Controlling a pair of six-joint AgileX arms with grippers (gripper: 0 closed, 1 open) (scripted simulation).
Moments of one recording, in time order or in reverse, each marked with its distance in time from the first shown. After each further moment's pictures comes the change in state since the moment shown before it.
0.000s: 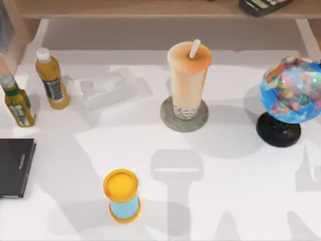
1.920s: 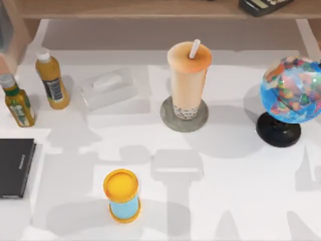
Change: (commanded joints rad) left arm 0.082 -0.618 -0.679 0.036 0.069 1.008; right arm 0.000 0.000 0.000 0.000 0.000 0.000
